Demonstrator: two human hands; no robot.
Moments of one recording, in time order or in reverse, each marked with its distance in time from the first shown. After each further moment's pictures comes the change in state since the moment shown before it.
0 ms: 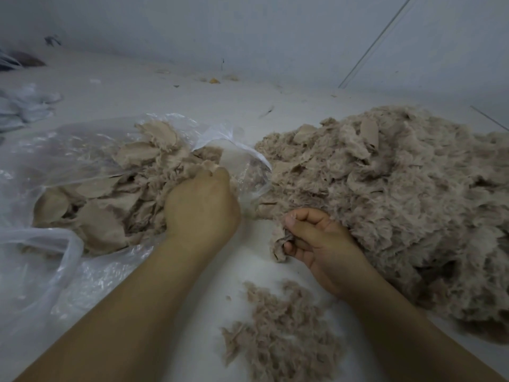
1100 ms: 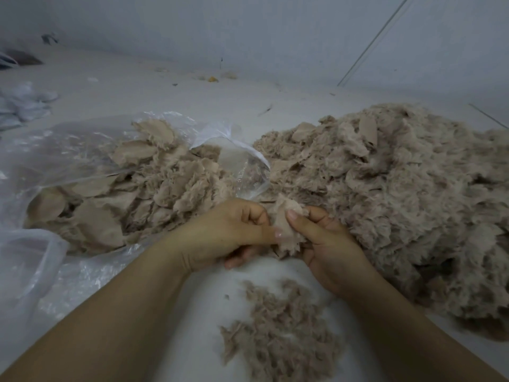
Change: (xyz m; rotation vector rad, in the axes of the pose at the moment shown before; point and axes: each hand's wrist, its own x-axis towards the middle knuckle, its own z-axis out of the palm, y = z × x) left_hand -0.009 0.003 -0.004 -1.320 -1.040 -0.149; right_hand 0.003 0.004 -0.006 0.055 -0.059 0.001
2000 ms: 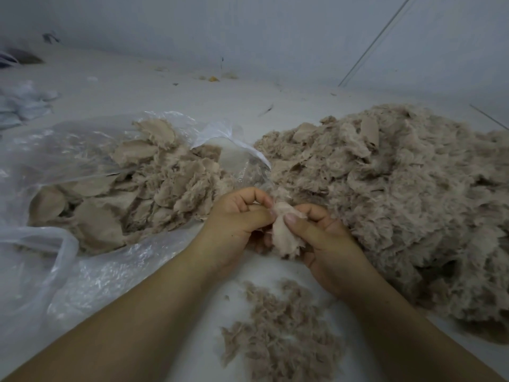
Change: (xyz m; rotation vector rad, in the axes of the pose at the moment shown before) left_hand 0.016 -0.013 0.024 -0.417 0.377 0.232; right_hand -0.005 -0.002 0.002 -0.086 -0.062 -0.089
